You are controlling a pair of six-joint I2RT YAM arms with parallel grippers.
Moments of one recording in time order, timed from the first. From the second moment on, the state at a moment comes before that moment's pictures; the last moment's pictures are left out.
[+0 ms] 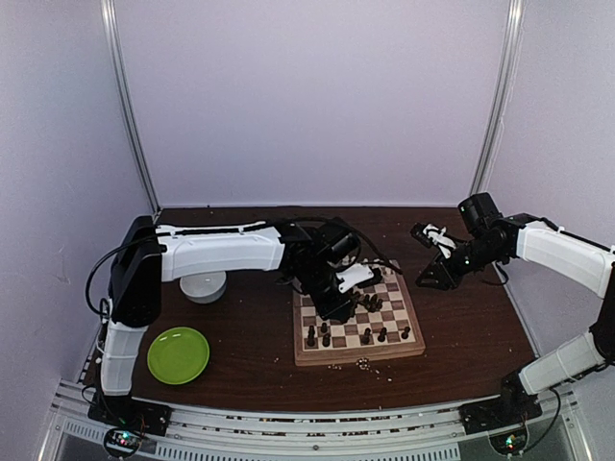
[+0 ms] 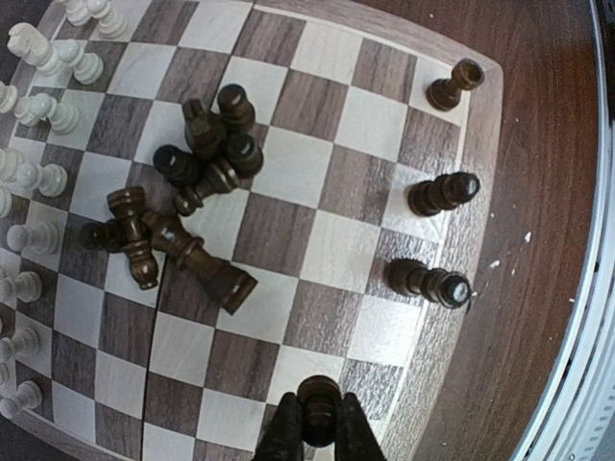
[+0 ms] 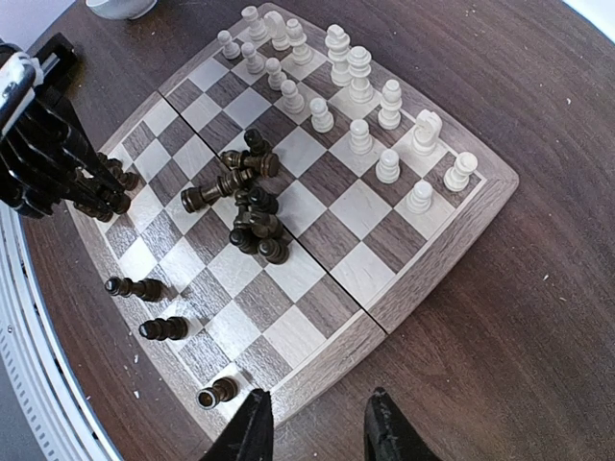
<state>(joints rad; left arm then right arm) -1.05 2.17 1.84 -0.80 0.20 0.15 0.28 1.33 0.98 -0.68 -0.47 -0.42</state>
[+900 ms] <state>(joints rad) -1.05 2.23 1.86 -0.85 0.17 0.19 0.28 1.34 0.98 -0.68 -0.48 -0.42</state>
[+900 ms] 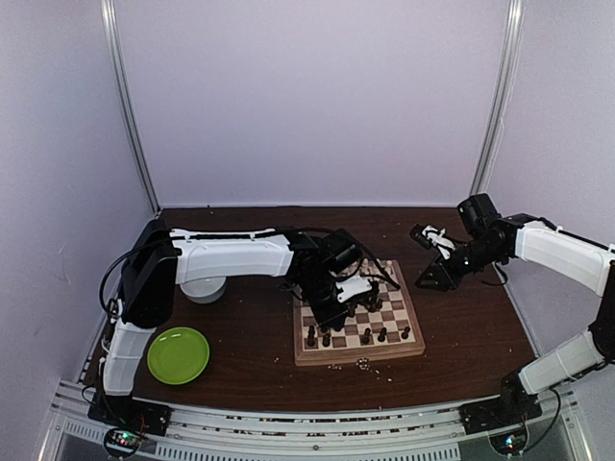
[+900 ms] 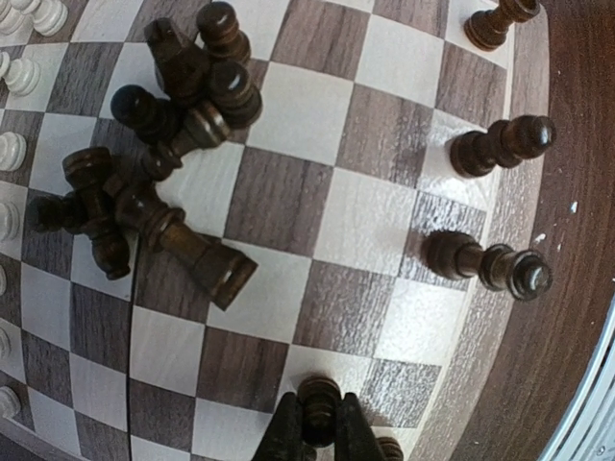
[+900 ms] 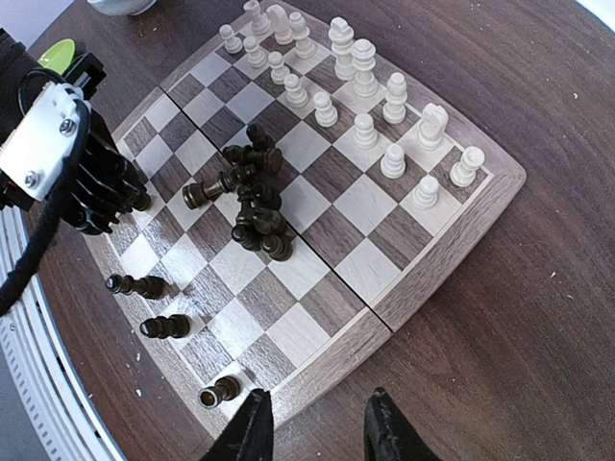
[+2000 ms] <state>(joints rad) -1.06 2.25 1.89 -0.87 0.16 0.25 0.28 1.37 0.99 -0.69 -0.49 -0.42</state>
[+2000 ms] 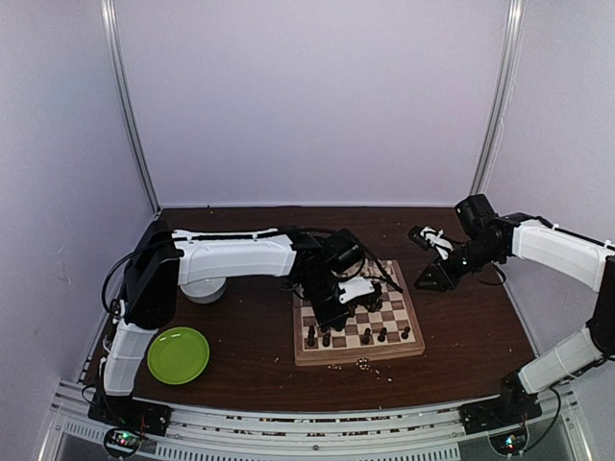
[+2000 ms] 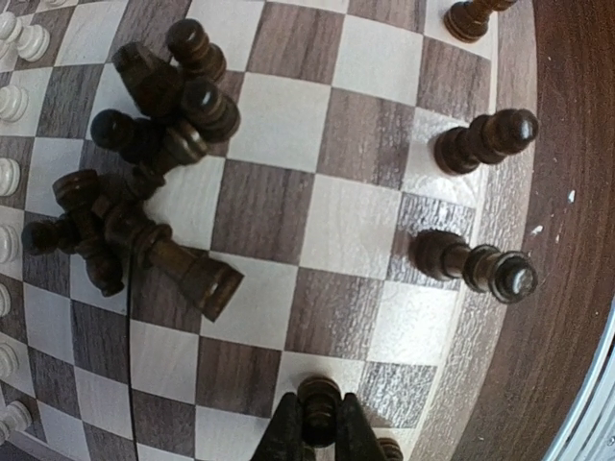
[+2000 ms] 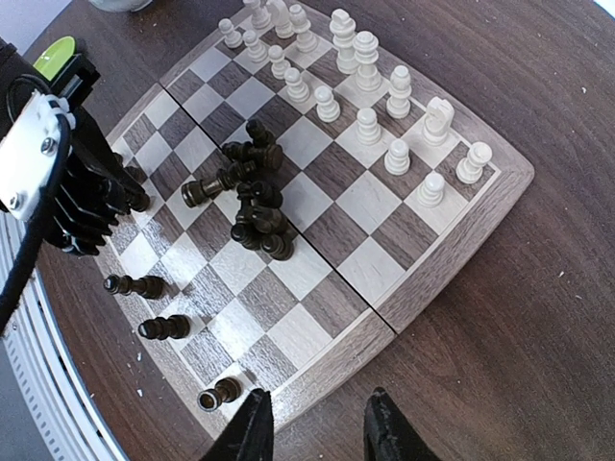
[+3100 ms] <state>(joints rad) -1.07 2.25 1.90 -0.89 0.14 0.24 0.28 1.38 0.99 -0.69 -0.49 -0.42</state>
